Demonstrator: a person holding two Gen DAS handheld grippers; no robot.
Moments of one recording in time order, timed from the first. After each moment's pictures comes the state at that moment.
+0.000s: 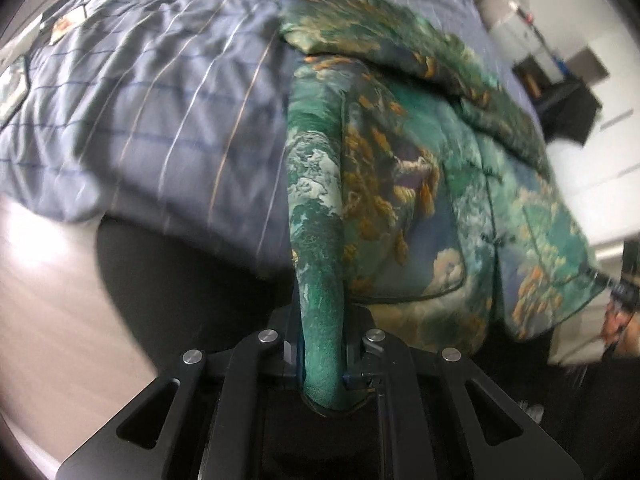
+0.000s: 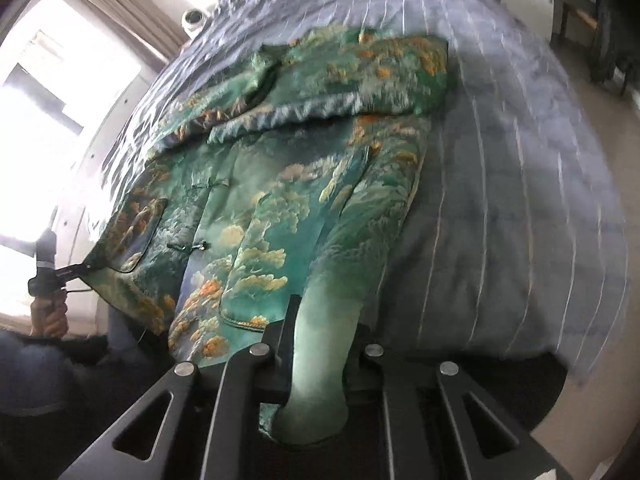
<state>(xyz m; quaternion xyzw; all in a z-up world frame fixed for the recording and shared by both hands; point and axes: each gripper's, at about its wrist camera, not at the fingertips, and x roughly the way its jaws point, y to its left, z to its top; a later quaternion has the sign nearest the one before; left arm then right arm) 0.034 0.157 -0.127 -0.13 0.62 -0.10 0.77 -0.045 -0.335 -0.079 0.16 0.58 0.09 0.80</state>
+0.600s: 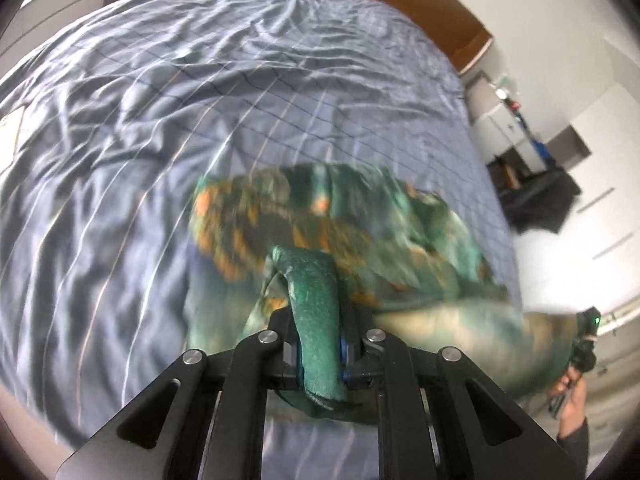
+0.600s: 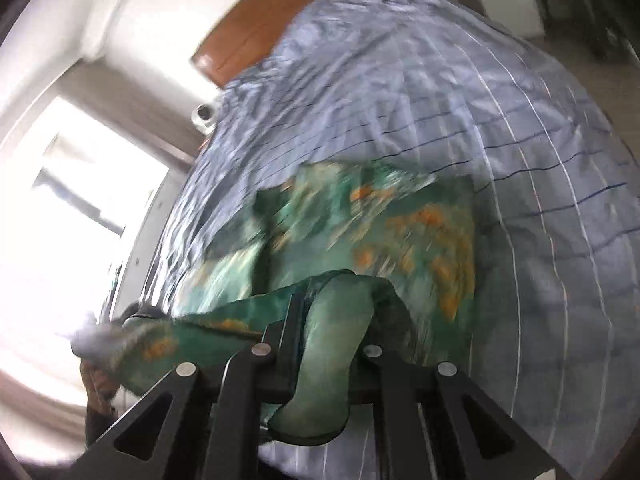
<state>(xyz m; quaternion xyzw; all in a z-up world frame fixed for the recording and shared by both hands) 0.300 0.152 -0.090 -0.21 0.50 -0.09 0.84 0.144 -0.422 -0.066 0.32 0.45 0.09 0.83</state>
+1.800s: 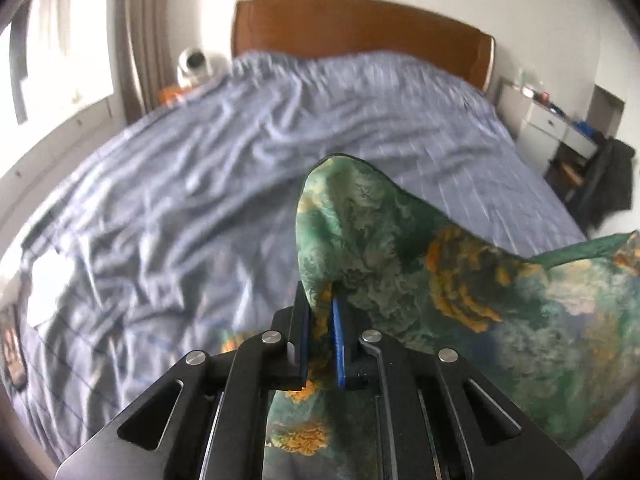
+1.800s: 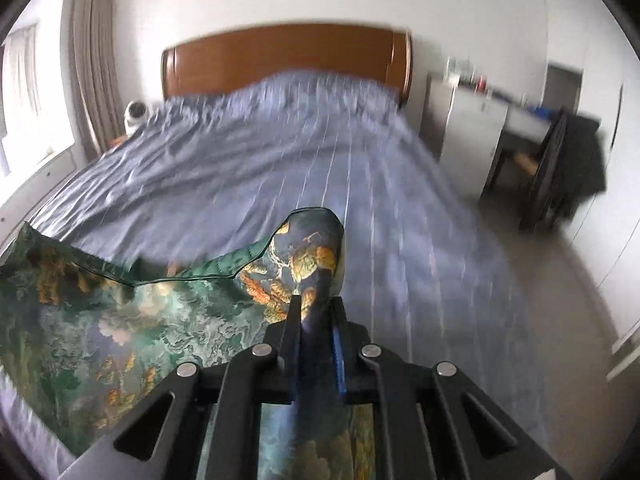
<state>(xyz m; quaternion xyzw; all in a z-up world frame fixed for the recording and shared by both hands) 0.346 0.104 -0.062 -0.03 0.36 0.02 0.93 0.233 -0.360 -0.013 0.00 0.34 -0.10 0.94</state>
